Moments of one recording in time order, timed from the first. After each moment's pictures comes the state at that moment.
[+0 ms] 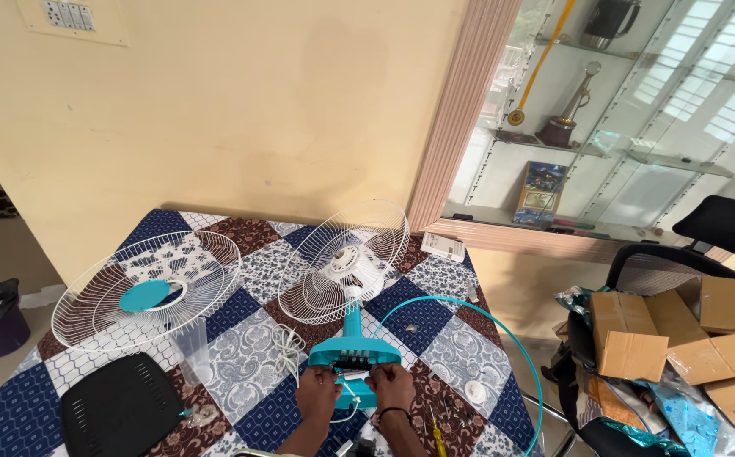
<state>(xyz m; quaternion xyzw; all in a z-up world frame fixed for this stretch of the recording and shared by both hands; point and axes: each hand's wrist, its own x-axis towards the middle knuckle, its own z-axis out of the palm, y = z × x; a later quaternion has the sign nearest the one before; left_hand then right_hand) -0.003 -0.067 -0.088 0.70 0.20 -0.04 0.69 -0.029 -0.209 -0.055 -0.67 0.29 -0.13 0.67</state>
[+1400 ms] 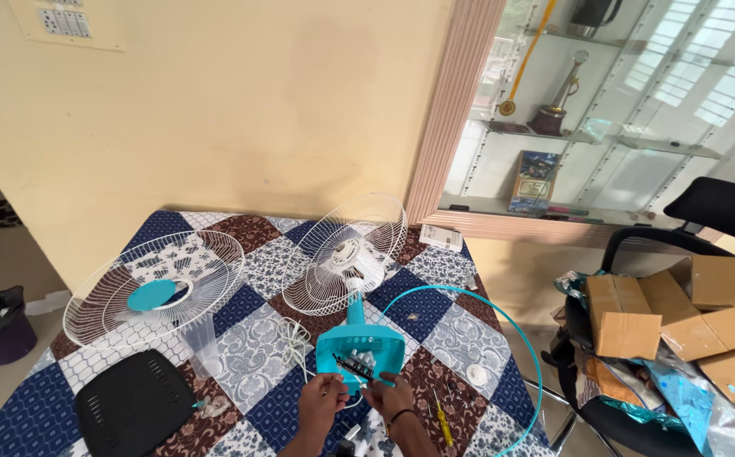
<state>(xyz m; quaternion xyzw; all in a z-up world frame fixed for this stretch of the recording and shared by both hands) -0.037 -0.043 -0.119 0.62 0.10 -0.12 0.77 -0.050 -0.219 -0.115 -0.52 0.30 0.00 0.80</state>
